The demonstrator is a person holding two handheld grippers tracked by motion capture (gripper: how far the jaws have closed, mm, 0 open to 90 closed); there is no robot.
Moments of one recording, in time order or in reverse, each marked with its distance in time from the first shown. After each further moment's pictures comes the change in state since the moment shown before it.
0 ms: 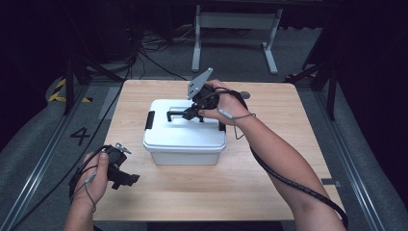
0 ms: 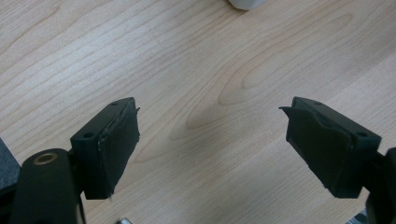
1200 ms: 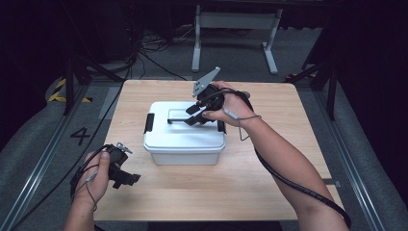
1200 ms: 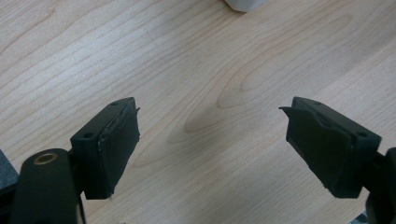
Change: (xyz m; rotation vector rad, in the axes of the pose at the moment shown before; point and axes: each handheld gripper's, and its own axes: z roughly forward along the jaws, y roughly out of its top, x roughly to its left) left arm -0.001 0.003 0.002 0.005 -0.010 0.008; right arm 0.004 -0.011 -0.012 -0.074 0.029 0.151
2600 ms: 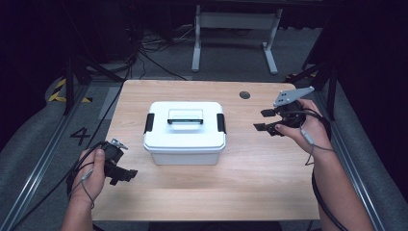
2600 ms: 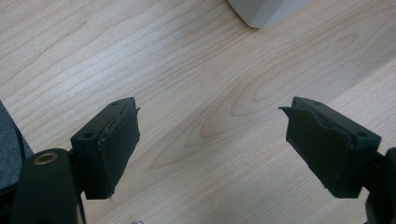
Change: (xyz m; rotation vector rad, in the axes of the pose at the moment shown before) left arm 0.009 0.000 -0.011 -0.051 0.024 -0.031; right arm 0.041 -0.144 -0.135 0.002 -0.409 0.275
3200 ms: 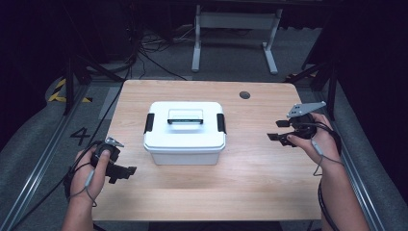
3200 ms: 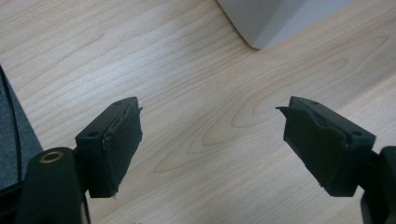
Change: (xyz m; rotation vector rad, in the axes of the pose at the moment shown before) left arm 0.001 -0.003 -0.009 -0.067 0.011 -0.055; right arm -0.016 -0.059 0.000 0.040 -0.071 0.110
